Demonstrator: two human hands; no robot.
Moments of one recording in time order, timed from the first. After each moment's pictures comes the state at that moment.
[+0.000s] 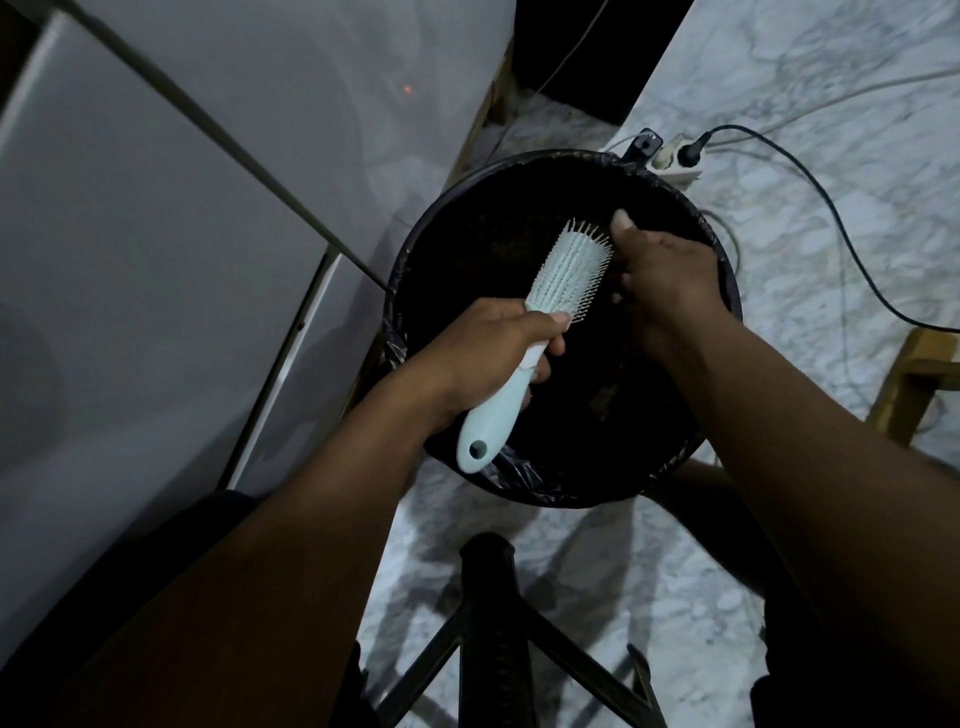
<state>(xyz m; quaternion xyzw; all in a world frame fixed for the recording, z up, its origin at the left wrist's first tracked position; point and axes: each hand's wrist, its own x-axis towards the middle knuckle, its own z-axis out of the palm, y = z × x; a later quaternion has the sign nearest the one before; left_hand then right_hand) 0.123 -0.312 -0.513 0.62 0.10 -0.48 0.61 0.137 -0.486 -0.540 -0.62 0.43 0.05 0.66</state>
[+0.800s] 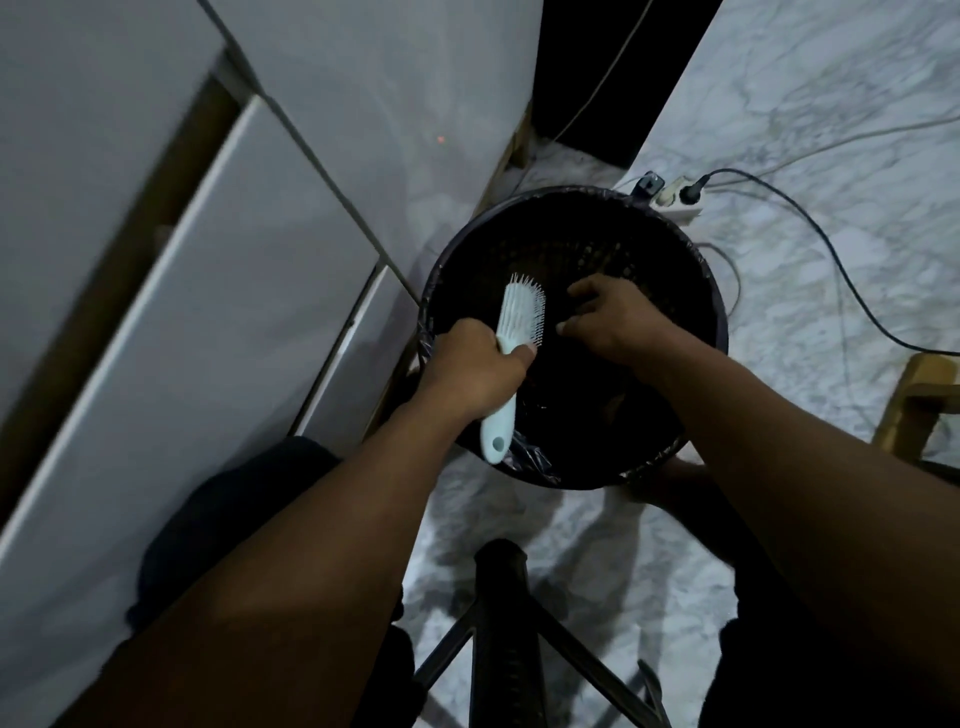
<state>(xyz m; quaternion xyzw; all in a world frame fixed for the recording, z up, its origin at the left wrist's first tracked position) 0.098 -0.298 -0.502 0.87 0.10 -0.31 0.36 0.120 -0.469 -0.525 -0.83 0.24 0.29 0.41</state>
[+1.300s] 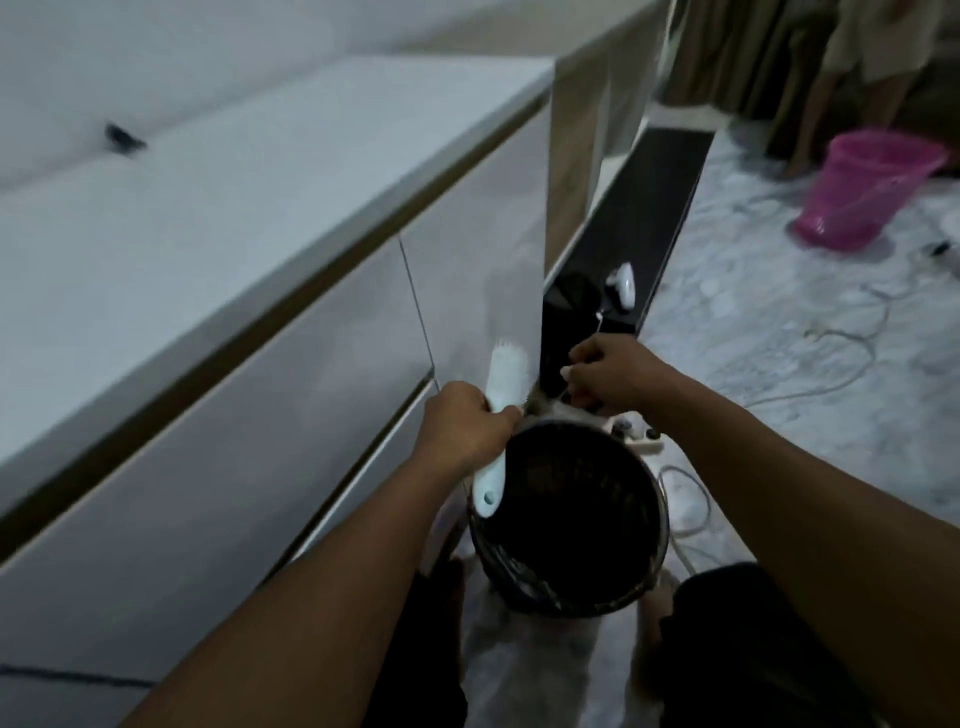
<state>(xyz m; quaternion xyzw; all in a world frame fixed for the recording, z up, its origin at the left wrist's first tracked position) 0.056 -0.266 -0.247 0.93 0.04 -0.08 0.37 0.079 -0.457 -0.231 -0.86 0.10 0.13 0.48</state>
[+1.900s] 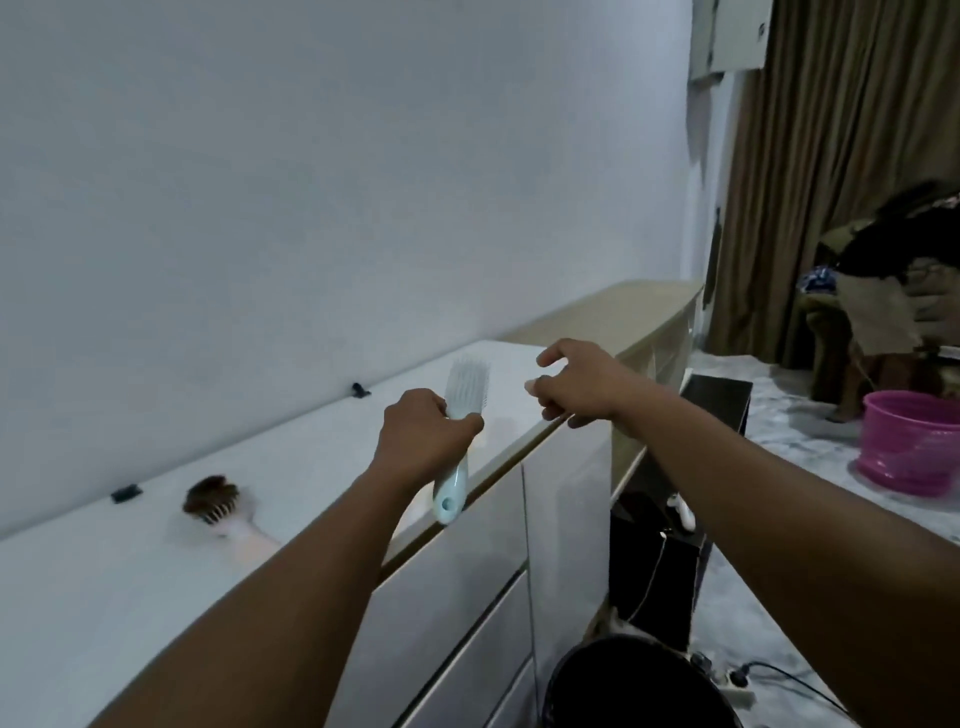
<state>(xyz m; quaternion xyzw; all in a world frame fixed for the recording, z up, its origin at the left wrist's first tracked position) -0.017 -0.149 0.013 0.90 0.04 0.19 0.38 0.025 -0.341 0.044 -0.87 -0.10 -0.02 0.48</state>
